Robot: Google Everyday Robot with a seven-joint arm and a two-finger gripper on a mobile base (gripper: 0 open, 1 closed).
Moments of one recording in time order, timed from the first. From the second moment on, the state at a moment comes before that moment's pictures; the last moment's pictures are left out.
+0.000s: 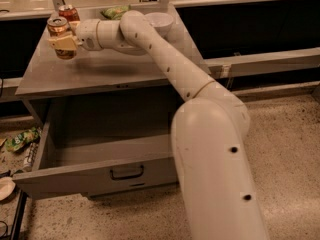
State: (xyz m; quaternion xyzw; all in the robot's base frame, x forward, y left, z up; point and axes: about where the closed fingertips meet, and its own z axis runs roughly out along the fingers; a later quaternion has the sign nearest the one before) arm 0.777 0.309 0.919 -0.50 0.52 0.41 0.55
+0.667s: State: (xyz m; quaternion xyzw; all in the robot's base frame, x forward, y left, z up) arm 0.692 0.262 0.918 -0.56 0.47 0.45 0.51
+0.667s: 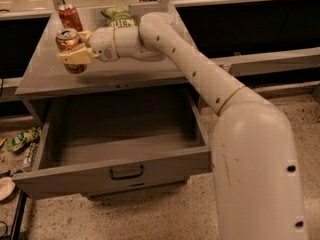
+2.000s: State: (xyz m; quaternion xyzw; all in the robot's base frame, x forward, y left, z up) arm 0.560 0.211 0.828 -0.61 0.44 0.50 0.44
